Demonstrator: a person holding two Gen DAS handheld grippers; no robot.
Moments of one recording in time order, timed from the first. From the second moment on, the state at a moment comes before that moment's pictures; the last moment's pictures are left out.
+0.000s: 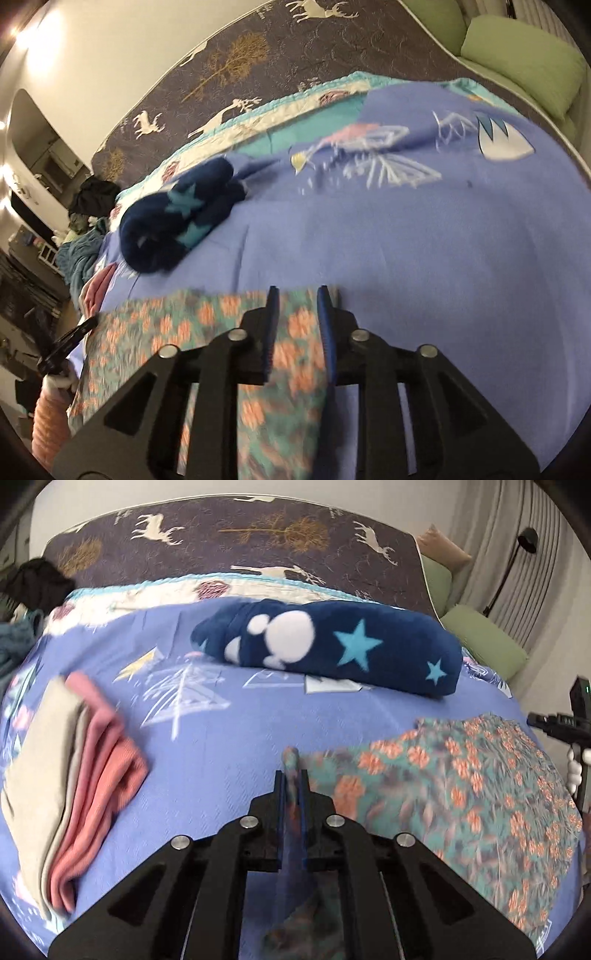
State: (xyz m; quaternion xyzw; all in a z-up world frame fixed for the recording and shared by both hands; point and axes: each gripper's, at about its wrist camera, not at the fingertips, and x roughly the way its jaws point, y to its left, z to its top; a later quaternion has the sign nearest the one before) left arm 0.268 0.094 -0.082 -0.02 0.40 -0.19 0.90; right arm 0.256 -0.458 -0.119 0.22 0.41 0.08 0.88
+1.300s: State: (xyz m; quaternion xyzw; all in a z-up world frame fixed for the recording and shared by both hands) left arm 0.003 0.174 -0.087 -0.07 0.35 -0.29 0.89; right arm 0.009 -0.436 -0.101 0.22 0.37 0.10 0.90
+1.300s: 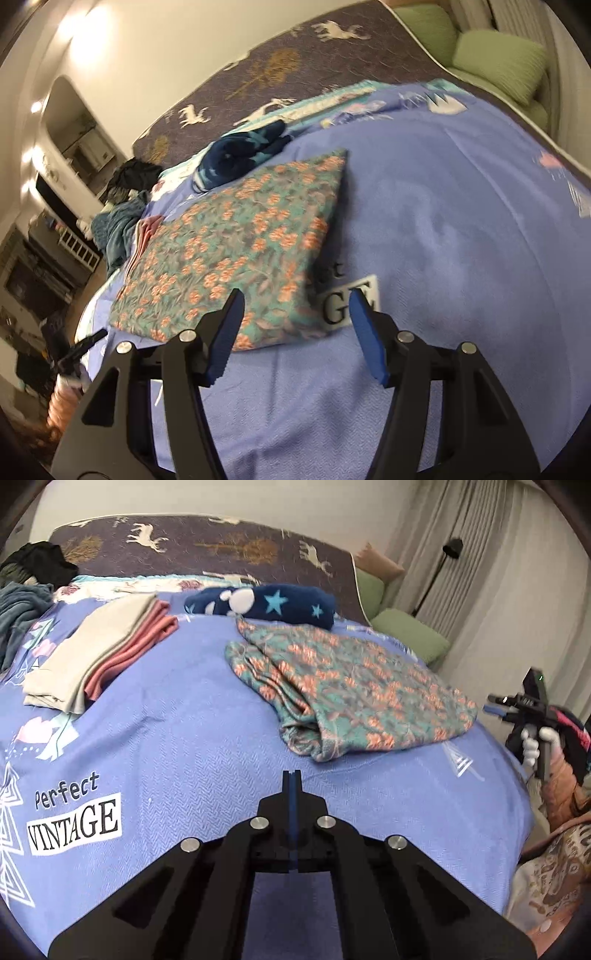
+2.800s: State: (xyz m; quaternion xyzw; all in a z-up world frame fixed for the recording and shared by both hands) left arm 0.015 -0.200 -0.066 0.15 0.39 -0.41 0.81; right arm 0.066 -0.433 -0.123 0.17 0.42 0.33 0.83
